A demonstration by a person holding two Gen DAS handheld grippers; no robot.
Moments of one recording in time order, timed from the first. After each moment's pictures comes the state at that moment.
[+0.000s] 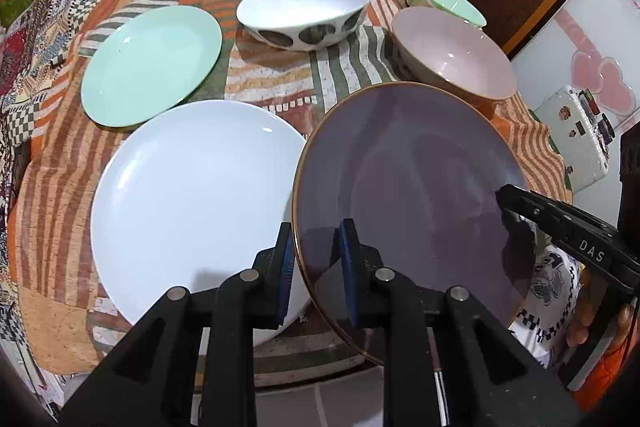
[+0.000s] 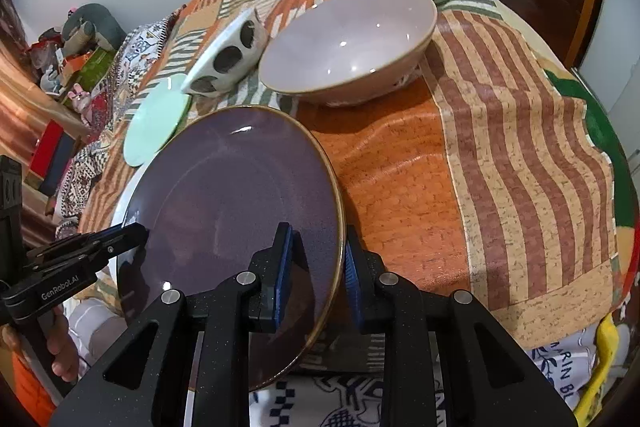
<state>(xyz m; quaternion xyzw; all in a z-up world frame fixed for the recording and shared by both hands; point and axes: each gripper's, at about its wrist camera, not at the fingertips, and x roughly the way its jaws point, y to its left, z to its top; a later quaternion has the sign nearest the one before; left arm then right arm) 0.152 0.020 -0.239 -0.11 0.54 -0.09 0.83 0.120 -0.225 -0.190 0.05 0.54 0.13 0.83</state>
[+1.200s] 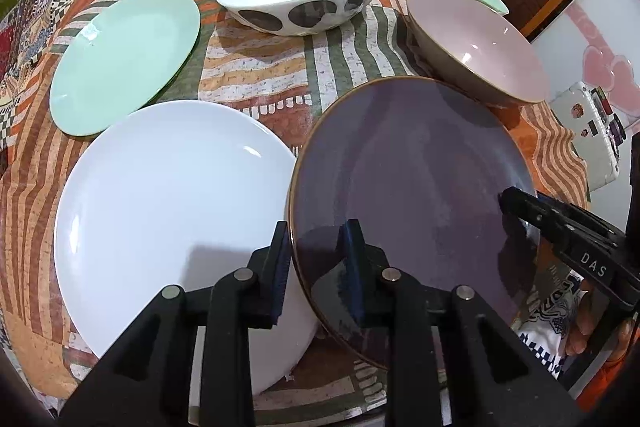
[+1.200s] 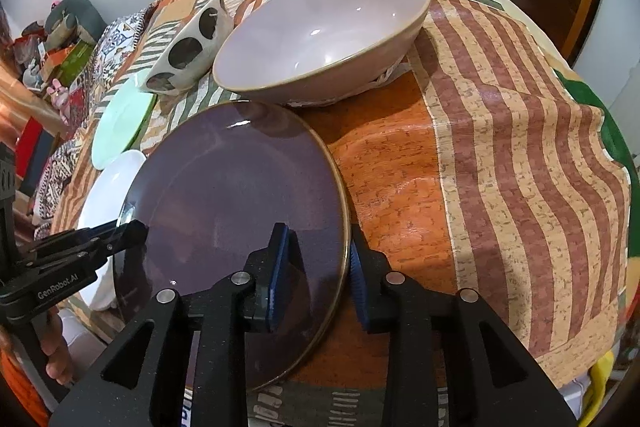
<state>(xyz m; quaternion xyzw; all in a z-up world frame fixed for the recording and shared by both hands) 0.189 0.003 -0.268 -0.10 0.56 -0.08 0.82 0.144 -0.230 -0.208 0.03 0.56 0.11 0.82</state>
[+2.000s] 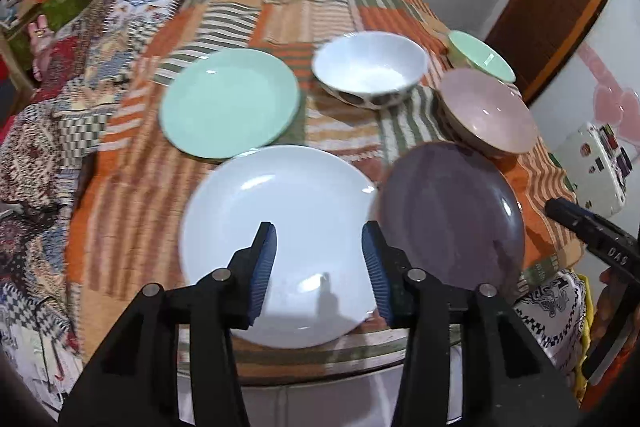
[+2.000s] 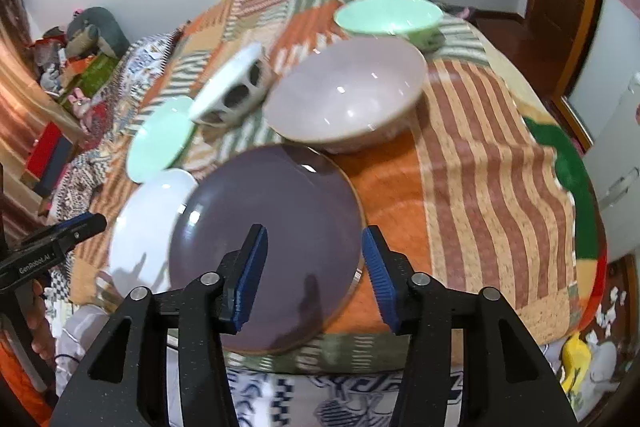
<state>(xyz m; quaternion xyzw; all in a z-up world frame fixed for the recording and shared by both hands) 0.128 0.079 -0.190 -0.10 0.49 -0.01 0.87 0.121 -0.222 -0.150 0.03 0.50 0.13 0.85</state>
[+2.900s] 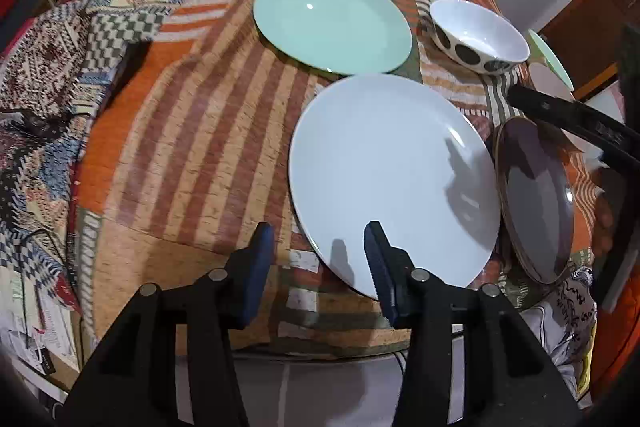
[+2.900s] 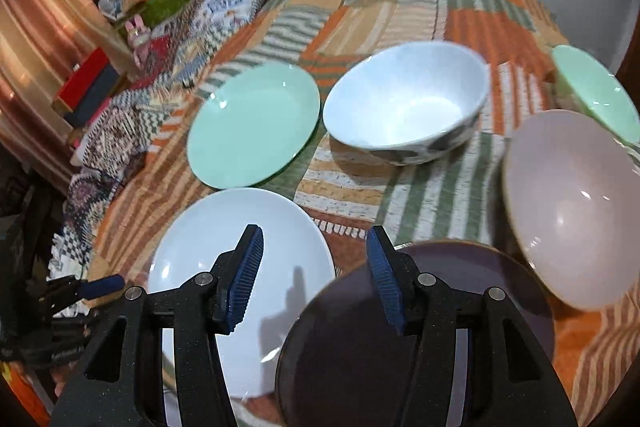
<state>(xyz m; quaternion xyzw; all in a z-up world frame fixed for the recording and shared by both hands) 0.099 0.165 -0.266 -0.19 0.55 0.02 0.81 0.191 -0.063 -0.198 -0.06 0.54 0.26 0.80</state>
